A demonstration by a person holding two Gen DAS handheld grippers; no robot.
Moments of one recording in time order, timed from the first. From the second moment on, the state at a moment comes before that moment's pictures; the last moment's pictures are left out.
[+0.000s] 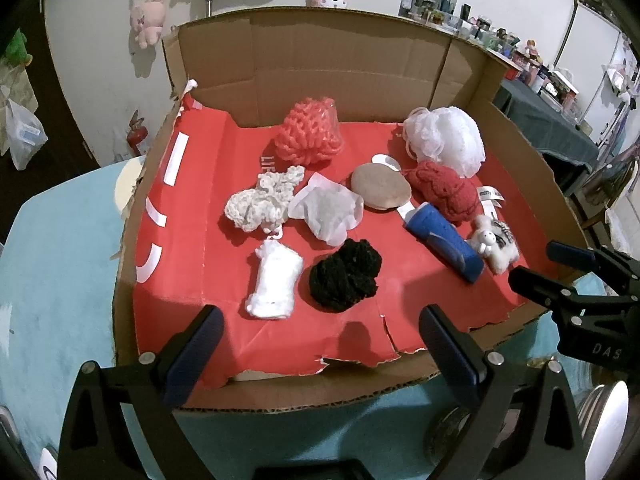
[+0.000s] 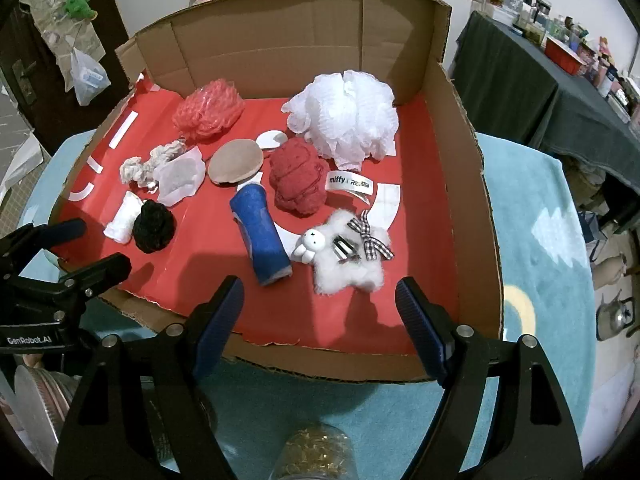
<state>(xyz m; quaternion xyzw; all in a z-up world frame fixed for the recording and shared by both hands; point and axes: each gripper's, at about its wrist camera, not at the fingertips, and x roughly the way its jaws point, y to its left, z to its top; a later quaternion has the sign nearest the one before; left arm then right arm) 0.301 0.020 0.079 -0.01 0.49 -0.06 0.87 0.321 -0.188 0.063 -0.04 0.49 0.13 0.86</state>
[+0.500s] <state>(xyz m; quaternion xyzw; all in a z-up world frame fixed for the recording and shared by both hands) 0.301 0.023 0.078 -0.02 0.49 -0.06 0.87 0.321 -0.188 0.063 -0.04 0.49 0.13 0.86</state>
